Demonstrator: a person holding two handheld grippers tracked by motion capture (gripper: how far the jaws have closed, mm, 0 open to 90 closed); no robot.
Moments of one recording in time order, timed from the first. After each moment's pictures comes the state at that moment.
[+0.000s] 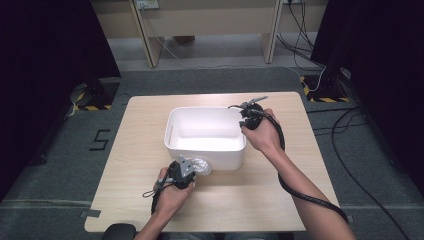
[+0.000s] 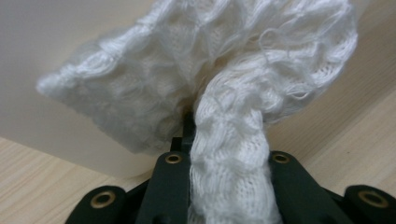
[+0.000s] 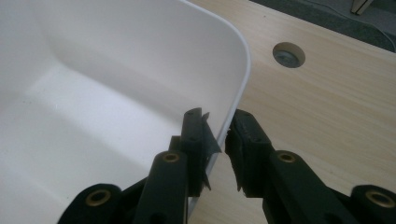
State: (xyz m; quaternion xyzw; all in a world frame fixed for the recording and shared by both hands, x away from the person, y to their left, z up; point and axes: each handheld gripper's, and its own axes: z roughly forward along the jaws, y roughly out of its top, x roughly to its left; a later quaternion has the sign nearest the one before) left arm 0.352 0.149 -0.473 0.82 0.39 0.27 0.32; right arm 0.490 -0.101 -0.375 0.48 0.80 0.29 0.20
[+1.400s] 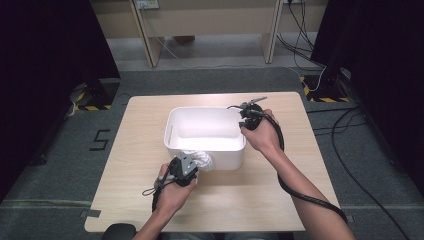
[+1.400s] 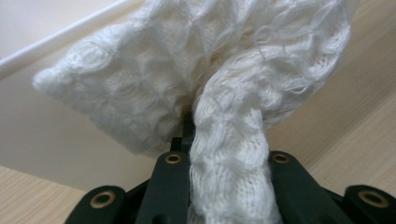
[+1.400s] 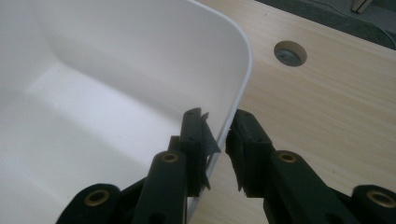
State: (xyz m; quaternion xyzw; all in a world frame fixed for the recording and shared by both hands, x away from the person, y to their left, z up) left arm 0.349 0.140 -0.450 0.81 0.38 0.29 0.34; right arm 0.490 -0.100 -0.377 0.48 0.80 0.29 0.20
